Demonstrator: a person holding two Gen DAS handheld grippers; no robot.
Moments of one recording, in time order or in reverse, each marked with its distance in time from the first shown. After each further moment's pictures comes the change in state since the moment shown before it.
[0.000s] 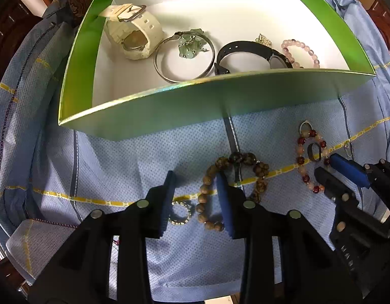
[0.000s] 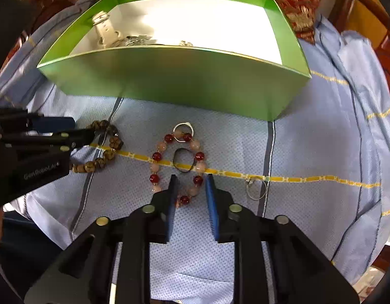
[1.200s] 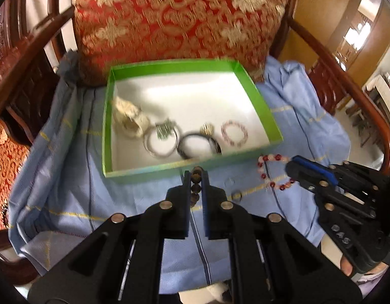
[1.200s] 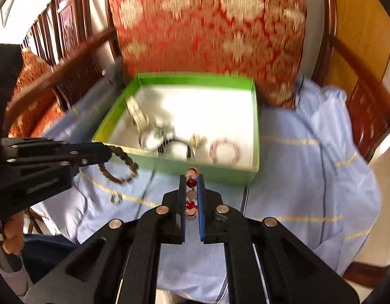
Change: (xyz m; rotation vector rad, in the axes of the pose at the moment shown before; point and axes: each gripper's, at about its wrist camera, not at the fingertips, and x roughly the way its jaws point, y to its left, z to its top) left arm -0.130 -0.005 -0.001 -0.024 -0.329 -0.215; right arm -0.127 -0.015 0.021 0.031 -0.318 0.094
